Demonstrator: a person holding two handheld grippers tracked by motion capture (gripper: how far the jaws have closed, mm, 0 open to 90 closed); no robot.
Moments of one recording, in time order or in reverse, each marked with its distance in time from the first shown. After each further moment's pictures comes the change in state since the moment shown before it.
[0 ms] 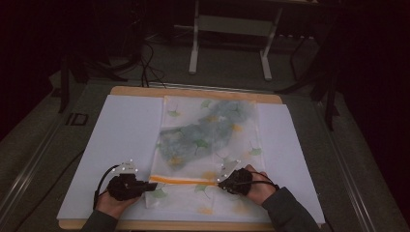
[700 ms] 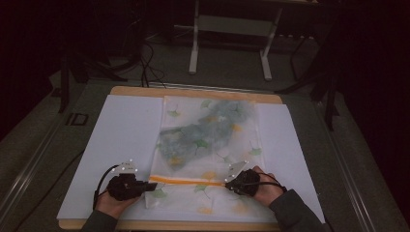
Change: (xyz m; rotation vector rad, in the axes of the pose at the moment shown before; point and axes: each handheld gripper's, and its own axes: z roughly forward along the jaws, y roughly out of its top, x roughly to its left) left arm 0.001 0.000 0.000 0.004 0.000 0.000; right arm -0.004 -0.019 -0.008 0.011 -0.011 0.034
